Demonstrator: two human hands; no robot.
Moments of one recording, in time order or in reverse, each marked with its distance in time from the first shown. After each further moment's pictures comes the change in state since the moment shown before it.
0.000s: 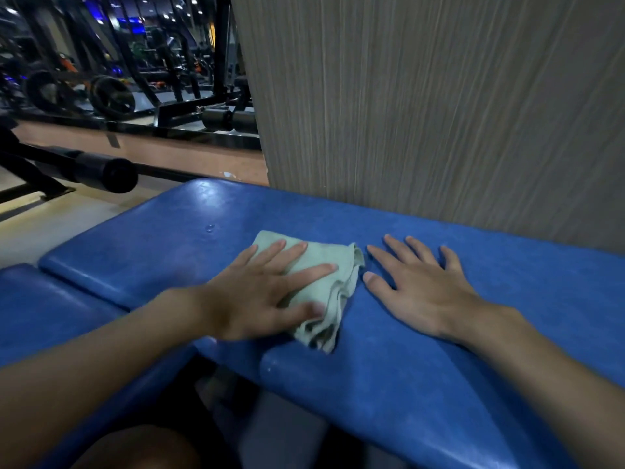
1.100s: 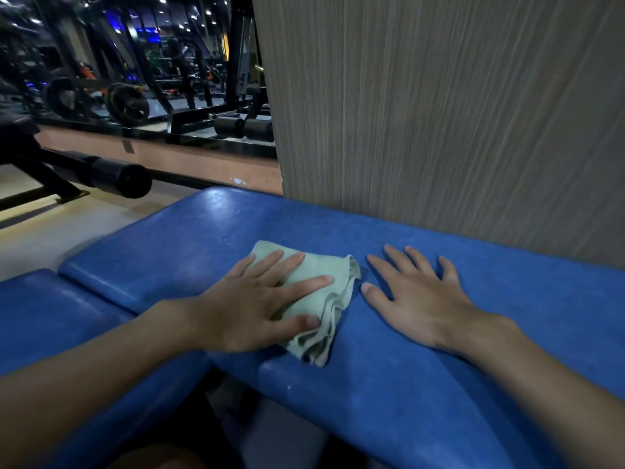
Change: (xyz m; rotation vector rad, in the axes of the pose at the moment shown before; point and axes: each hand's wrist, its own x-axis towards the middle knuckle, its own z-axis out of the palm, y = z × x) left_hand -0.013 -0.025 0.003 -0.001 0.003 -0.012; right_hand 0.013 -0.023 -0.003 -0.003 -0.010 -0.024
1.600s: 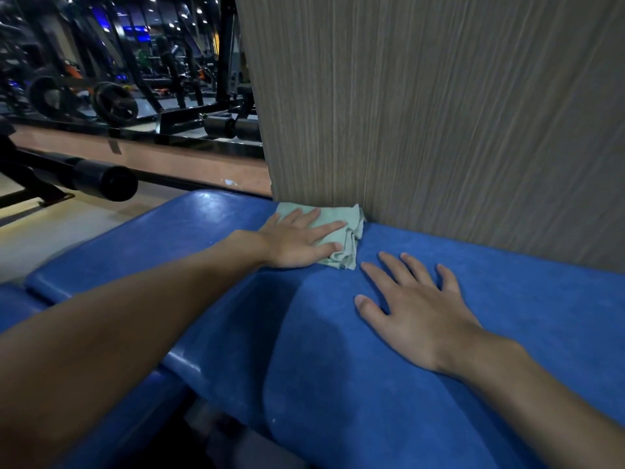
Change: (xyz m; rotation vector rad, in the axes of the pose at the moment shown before) left_hand 0.158 -0.033 -0.011 -0.029 -0.014 -0.117; right_hand 0.003 0.004 0.007 0.005 0.036 0.001
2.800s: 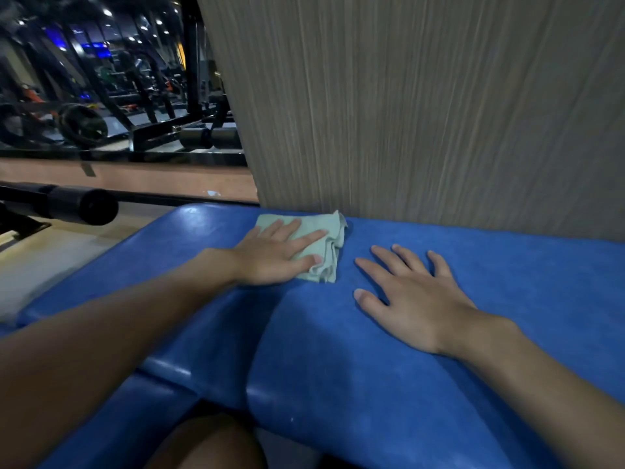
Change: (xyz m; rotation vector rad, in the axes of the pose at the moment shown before) left_hand -0.028 -0.015 0.002 0.026 -0.039 0.048; right_hand -0.005 -0.005 -0.004 0.015 -0.012 0.034
